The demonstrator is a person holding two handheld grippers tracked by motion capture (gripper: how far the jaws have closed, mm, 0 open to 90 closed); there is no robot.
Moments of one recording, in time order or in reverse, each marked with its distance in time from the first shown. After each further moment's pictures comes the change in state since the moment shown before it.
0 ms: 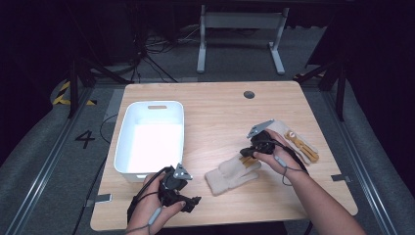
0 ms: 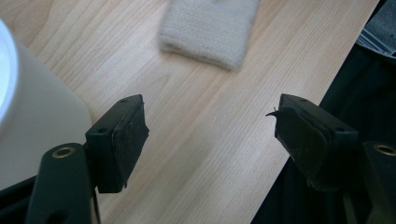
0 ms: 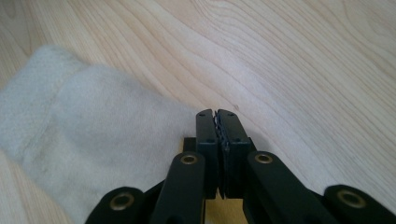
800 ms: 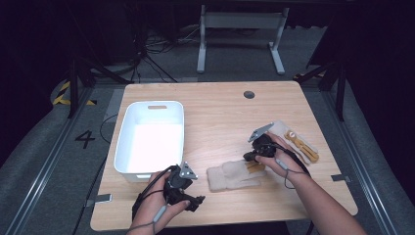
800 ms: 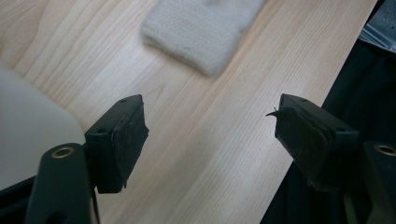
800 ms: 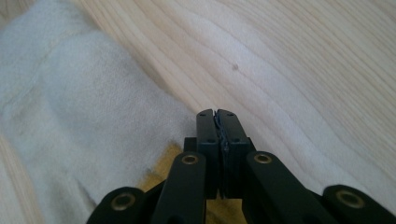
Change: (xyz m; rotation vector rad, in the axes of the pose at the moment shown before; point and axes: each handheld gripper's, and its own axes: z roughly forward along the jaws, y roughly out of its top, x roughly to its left) left arm -0.003 0.013 0.011 0.010 -0.018 0.053; right arm -0.001 -0.015 0.002 0.076 -0.009 0.014
